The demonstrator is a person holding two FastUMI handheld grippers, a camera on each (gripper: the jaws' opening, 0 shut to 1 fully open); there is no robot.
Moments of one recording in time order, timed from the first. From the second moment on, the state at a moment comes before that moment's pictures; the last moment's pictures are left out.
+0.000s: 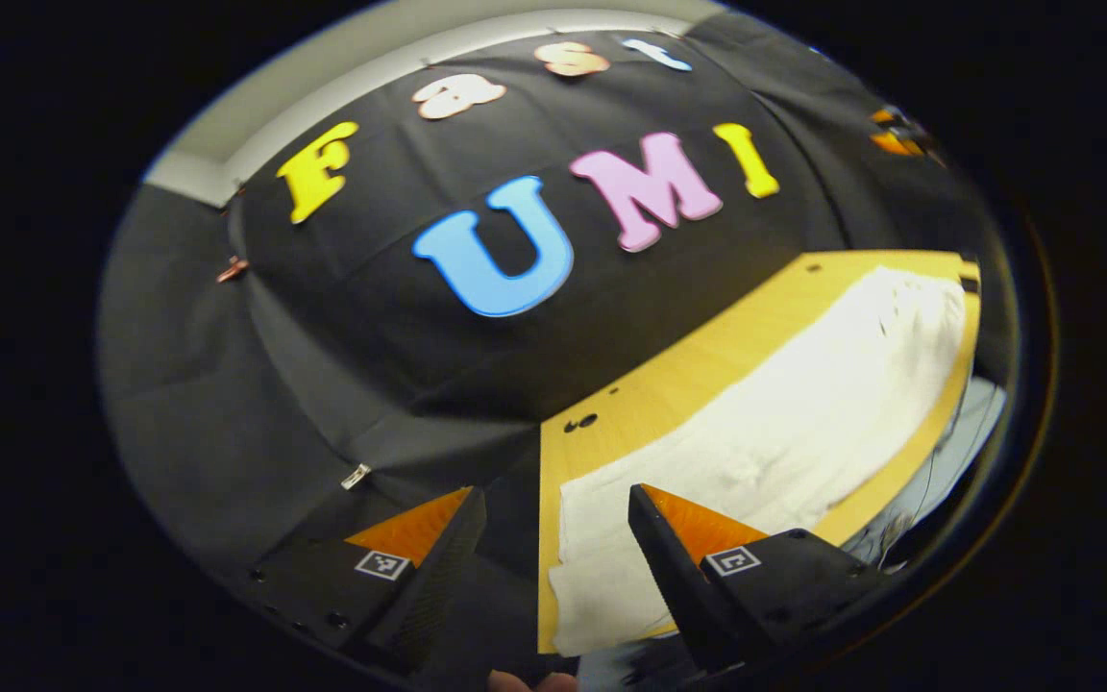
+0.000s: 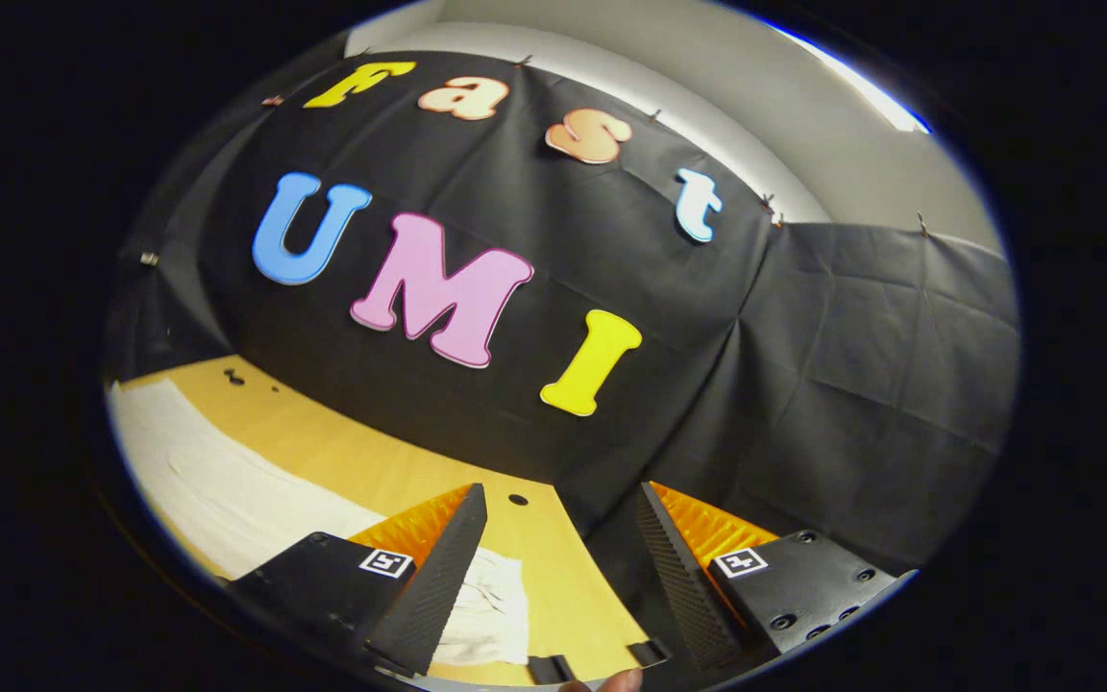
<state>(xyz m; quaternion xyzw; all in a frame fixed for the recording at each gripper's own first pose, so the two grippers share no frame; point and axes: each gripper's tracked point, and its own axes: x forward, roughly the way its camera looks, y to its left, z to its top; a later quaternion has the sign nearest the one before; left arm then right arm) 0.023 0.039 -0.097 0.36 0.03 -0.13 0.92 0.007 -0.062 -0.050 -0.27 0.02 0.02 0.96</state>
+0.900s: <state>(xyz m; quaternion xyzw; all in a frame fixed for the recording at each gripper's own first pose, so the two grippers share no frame) 0.047 0.109 -0.297 0.59 0.19 -0.23 0.75 -0.023 -0.139 -0.234 -0.51 0.17 0.10 0.84</state>
